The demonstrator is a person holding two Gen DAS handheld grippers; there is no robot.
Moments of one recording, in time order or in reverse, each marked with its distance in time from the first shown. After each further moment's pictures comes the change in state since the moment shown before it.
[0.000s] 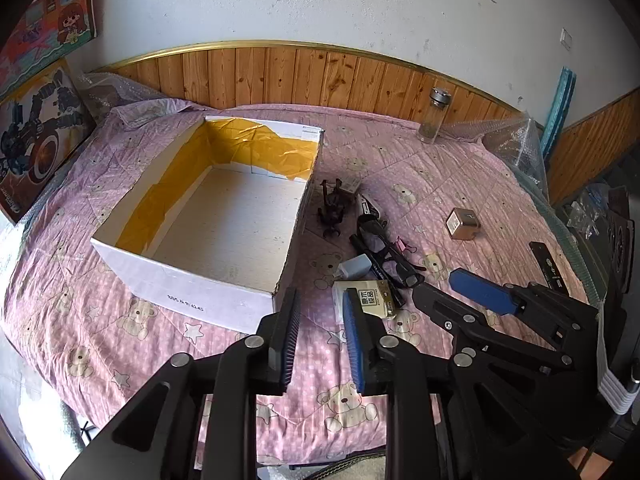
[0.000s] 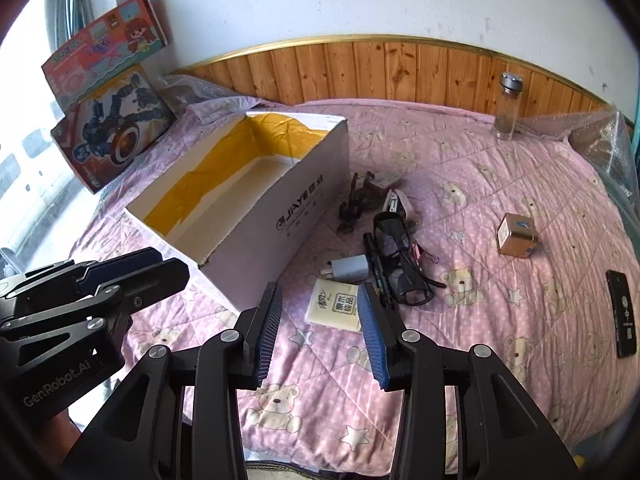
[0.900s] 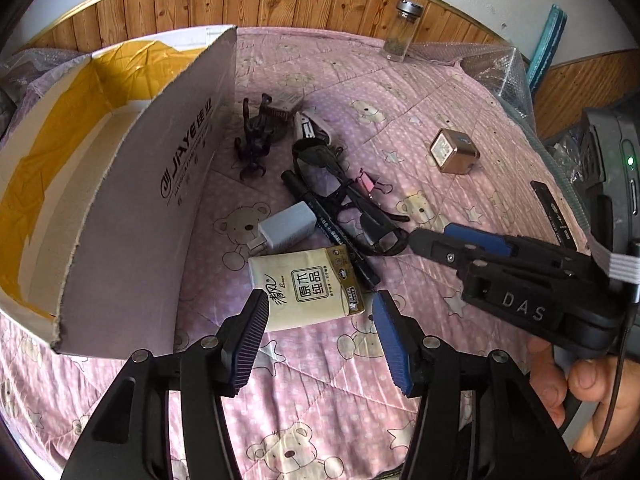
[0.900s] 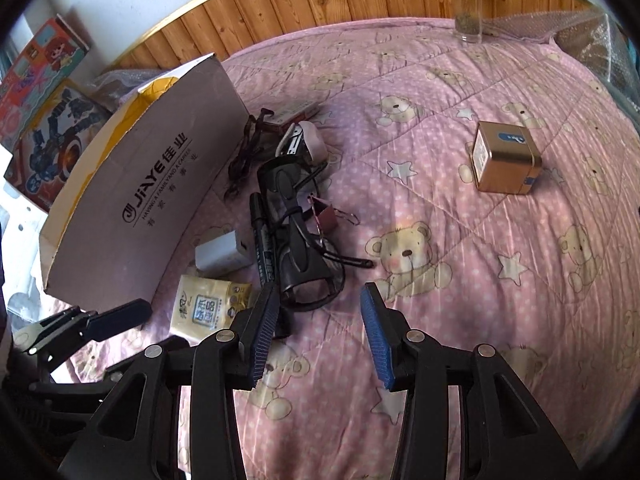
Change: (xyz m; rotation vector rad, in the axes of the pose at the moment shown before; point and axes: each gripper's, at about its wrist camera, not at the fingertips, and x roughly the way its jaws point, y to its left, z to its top) left arm 0.153 -0.045 -0.011 0.076 0.247 -0.114; right arm 0.114 -0.125 -0.002 0.165 0.186 0.031
